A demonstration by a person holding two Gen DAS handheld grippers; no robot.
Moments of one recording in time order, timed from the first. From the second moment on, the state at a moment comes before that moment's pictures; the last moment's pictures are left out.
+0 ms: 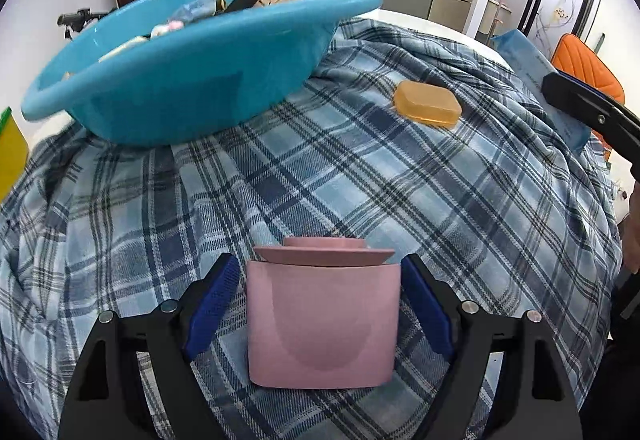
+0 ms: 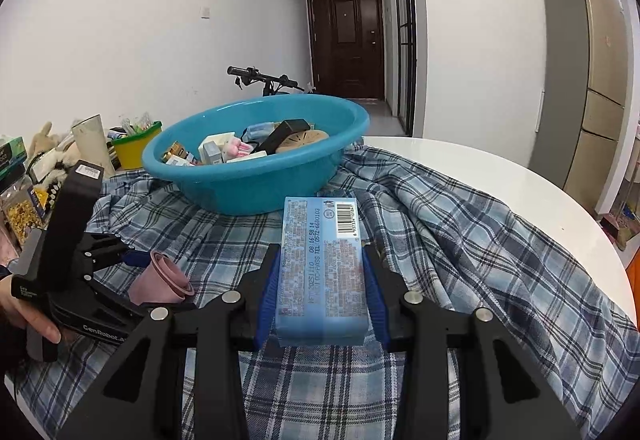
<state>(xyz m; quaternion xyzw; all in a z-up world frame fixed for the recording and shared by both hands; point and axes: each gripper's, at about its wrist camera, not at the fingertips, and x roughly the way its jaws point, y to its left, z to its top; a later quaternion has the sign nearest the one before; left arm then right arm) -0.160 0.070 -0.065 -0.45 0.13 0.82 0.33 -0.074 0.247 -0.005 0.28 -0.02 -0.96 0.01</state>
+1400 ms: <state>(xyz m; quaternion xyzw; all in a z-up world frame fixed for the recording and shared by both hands) -0.042 0.057 0.025 -0.17 0.04 0.98 0.08 -0.046 0.200 0.009 0.23 0.00 -0.97 0.03</state>
